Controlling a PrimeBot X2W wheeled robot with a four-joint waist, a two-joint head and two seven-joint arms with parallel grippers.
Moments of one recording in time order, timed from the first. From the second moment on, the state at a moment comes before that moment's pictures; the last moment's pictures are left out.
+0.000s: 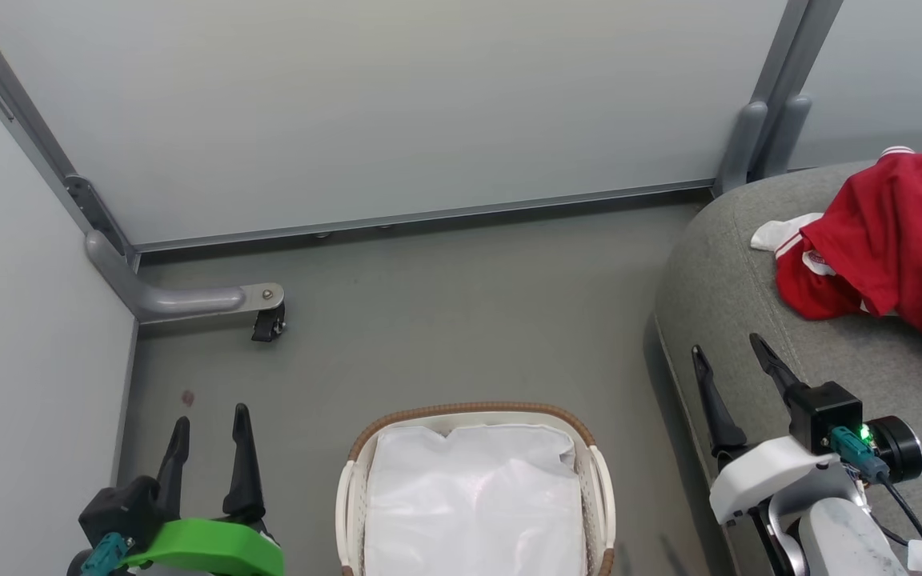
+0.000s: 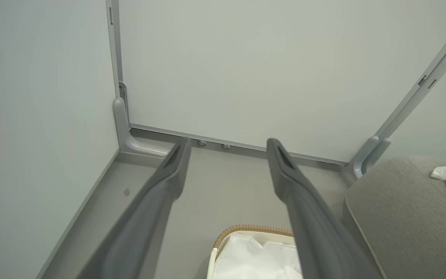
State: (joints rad) left arm -0.02 0.05 -0.04 0.31 -0.37 -0.11 -0.26; right arm -0.17 -0.05 0.01 0.35 0.03 0.13 -0.26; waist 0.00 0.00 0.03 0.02
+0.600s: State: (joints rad) left arm -0.02 0.04 -0.02 0.35 -0.56 -0.11 -0.20; right arm -0.14 -0.04 -0.01 0.38 0.28 0.13 -0.20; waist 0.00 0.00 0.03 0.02
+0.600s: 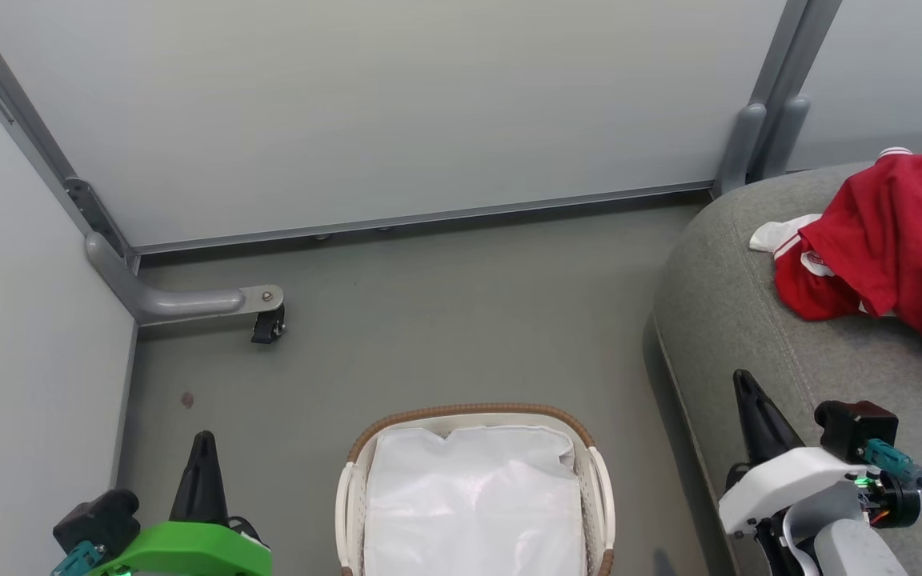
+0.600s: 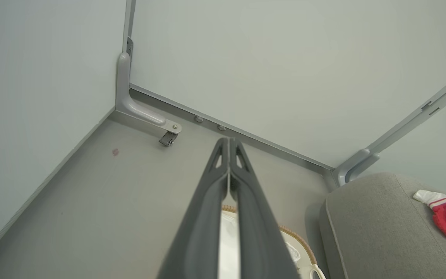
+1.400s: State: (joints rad) left arm -0.03 0.04 0.02 0.31 -0.89 -0.11 -0.10; right arm -0.13 -0.04 -0.04 0.34 0.69 0.13 -0.10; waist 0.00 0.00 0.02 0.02
